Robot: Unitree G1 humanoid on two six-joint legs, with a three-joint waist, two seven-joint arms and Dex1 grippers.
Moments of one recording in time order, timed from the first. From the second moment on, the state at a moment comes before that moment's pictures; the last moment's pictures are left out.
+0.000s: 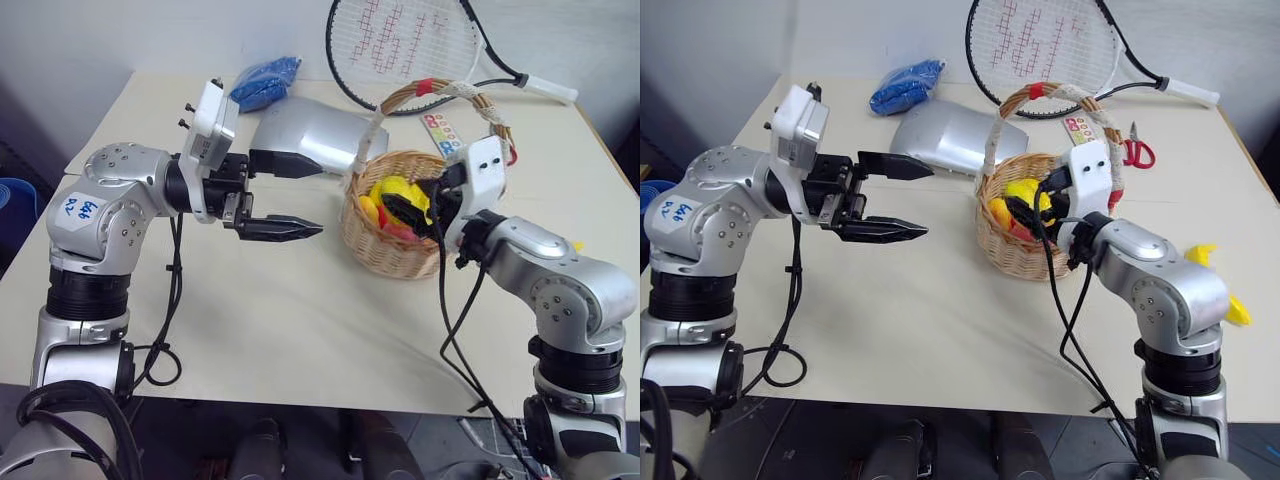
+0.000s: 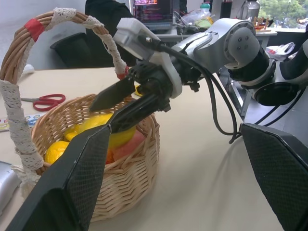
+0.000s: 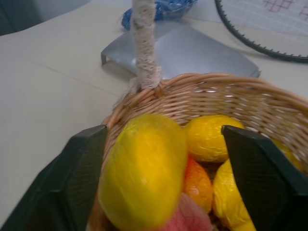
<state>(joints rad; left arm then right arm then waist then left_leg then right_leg) -0.91 0.66 -0.01 -0.02 -0.62 0.62 -1.22 -0.61 -0.49 -0.19 -0.45 0.70 1.06 0.13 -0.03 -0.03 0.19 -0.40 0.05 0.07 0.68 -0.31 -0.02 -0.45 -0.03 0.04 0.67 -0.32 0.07</state>
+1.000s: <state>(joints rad) -0.92 0.60 -0.02 -0.02 -0.61 0.59 -1.22 0.03 -1.01 -0.68 0.19 0.46 0.48 0.86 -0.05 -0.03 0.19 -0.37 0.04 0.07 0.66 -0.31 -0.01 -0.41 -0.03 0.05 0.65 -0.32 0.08</state>
